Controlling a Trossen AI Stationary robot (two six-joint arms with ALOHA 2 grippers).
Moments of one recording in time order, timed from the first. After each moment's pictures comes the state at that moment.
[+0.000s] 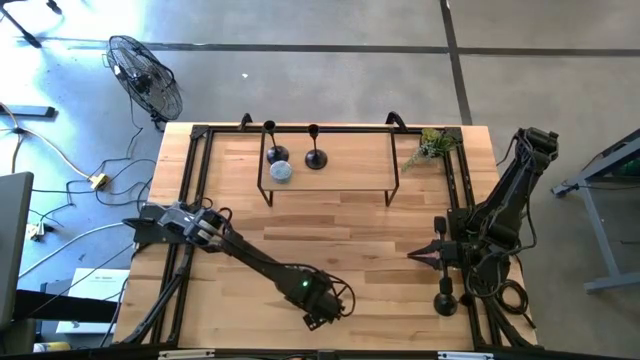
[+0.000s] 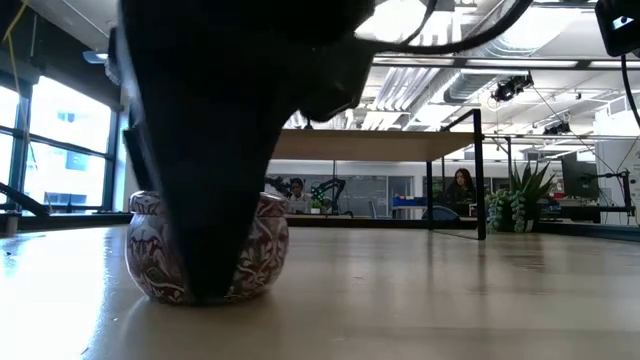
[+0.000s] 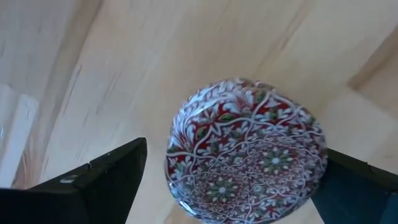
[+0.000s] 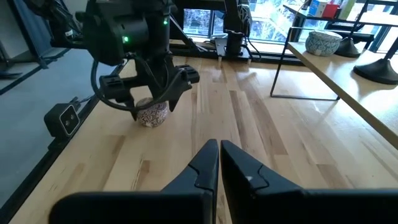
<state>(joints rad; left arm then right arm) -0.50 2.28 1.88 -1.06 0.01 -1.05 1.07 0.86 0.45 -0.11 1.01 0.41</state>
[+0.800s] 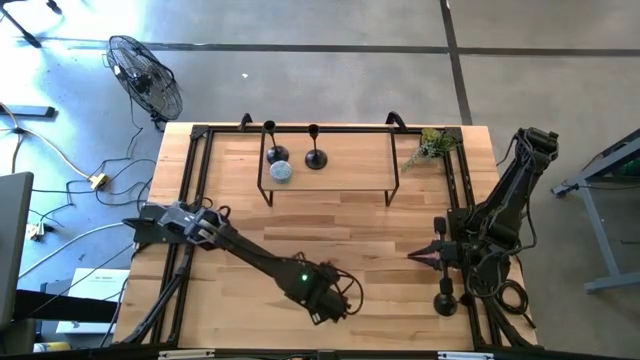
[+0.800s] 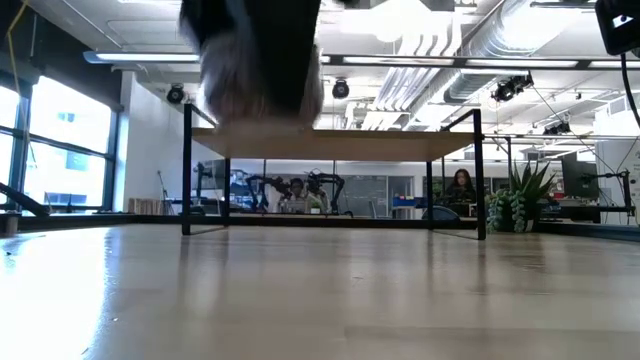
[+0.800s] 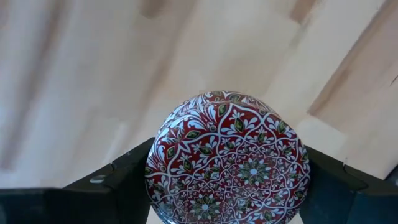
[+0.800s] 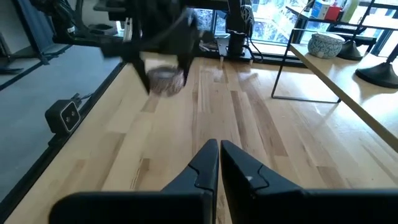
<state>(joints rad) -0.48 2.28 2.16 -1.33 -0.16 -0.99 1.07 0.86 0.45 -0.11 1.01 0.39</state>
